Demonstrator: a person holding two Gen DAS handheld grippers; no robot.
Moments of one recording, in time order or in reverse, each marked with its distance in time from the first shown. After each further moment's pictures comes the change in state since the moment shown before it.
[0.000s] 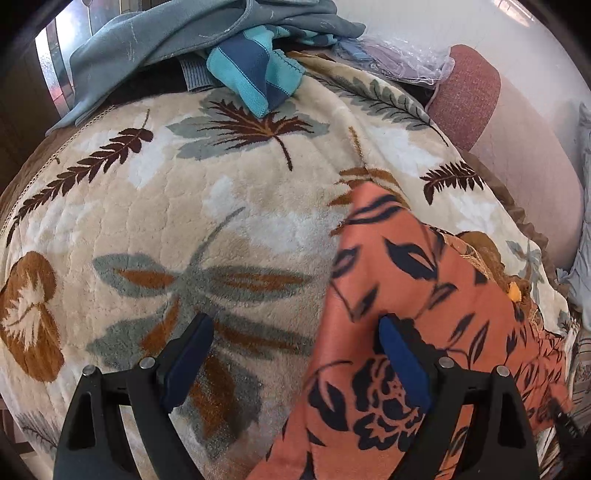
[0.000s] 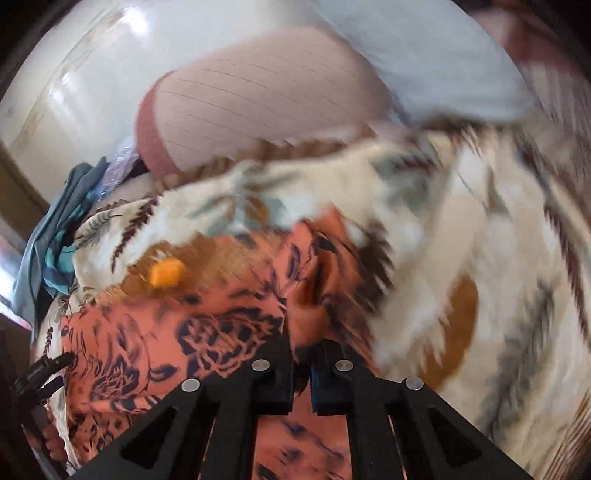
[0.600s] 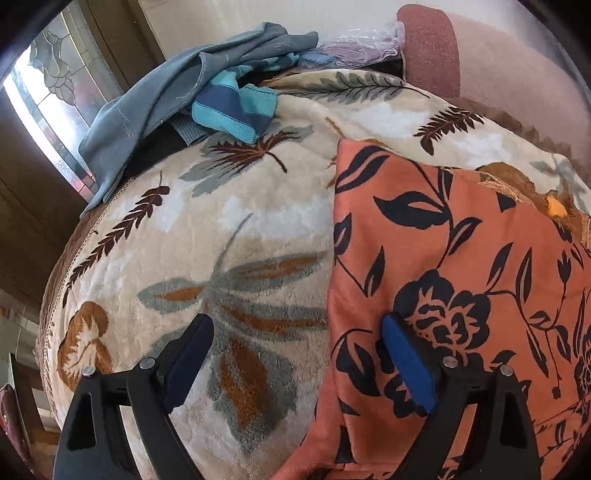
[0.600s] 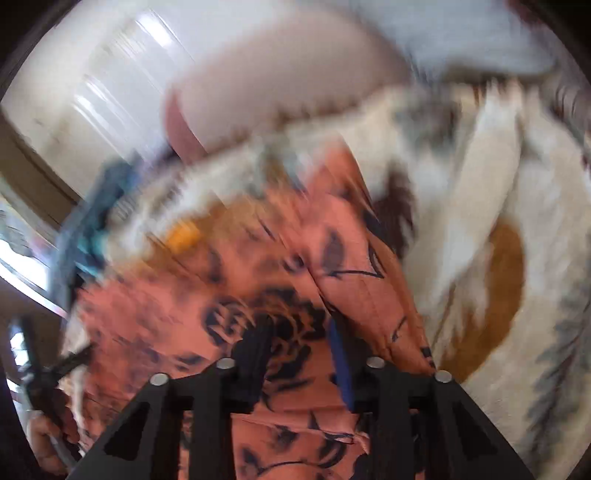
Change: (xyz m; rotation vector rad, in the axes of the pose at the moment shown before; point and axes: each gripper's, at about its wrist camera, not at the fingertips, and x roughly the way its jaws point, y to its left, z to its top) left arm 0.006 -0.023 -0.040 0.303 -0.151 0.271; right arm 0.041 -0.011 -0.035 -0.022 0.027 0.202
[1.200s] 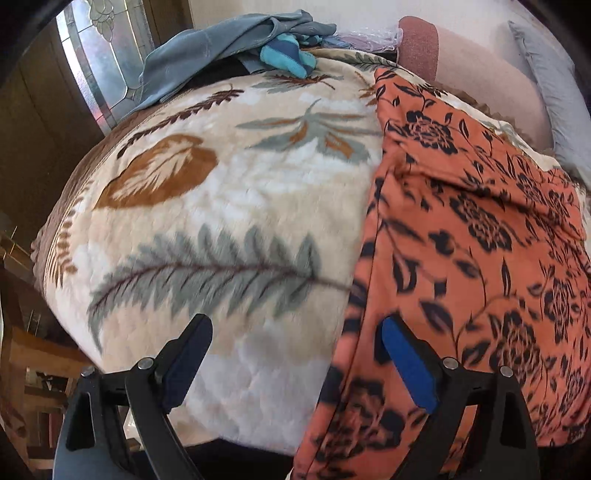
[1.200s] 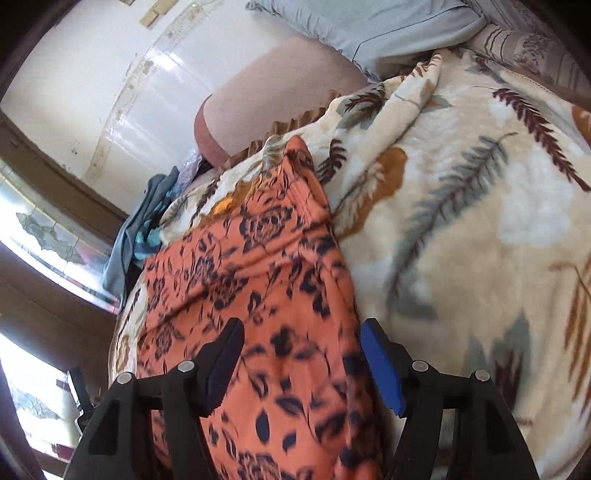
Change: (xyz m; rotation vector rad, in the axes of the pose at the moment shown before) left arm -0.094 0.116 -0.191 -0.065 0.069 -0.165; right arm -0.155 -0.064 -0.111 0.073 -0.041 0.180
